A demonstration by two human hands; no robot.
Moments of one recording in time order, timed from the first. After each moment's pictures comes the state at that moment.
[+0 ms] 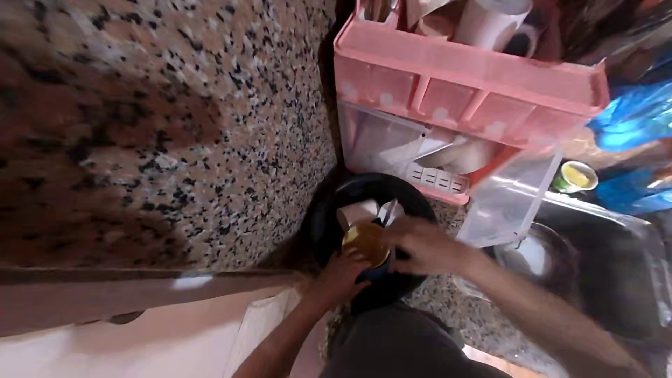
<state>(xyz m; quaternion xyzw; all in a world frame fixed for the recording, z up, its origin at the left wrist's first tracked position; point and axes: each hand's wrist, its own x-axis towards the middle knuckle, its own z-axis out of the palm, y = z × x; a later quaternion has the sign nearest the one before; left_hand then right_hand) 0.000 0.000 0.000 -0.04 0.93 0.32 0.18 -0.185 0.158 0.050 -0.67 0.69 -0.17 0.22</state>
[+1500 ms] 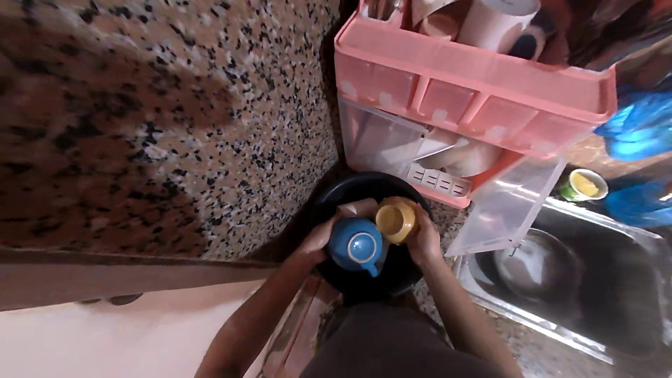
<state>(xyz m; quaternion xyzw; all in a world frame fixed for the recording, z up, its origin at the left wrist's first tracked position) -0.042 -0.034 -0.004 -0.41 0.48 0.78 0.02 -0.183 0.149 -0.025 0.07 0.57 -0.77 0.29</state>
